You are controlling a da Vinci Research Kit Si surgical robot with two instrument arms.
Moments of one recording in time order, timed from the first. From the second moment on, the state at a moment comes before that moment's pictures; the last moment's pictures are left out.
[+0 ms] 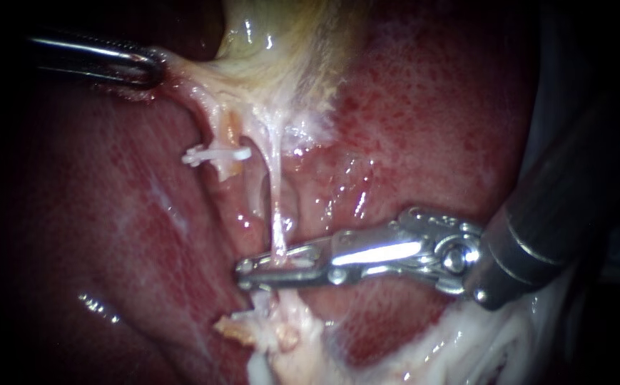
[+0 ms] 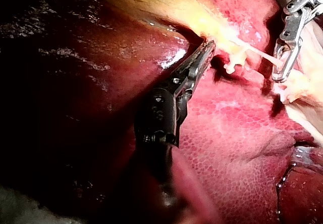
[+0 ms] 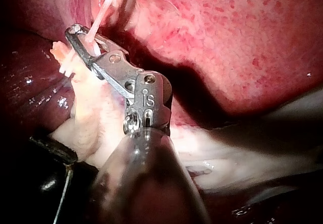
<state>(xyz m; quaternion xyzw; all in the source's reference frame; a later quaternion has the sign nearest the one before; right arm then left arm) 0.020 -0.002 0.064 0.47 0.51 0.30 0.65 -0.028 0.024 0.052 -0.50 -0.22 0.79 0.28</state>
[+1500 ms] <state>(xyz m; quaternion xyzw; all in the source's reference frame) 0.004 0.004 0.057 0.17 0.55 0.06 0.82 -0.031 0.022 0.057 -0.50 -0.22 0.80 0.26</state>
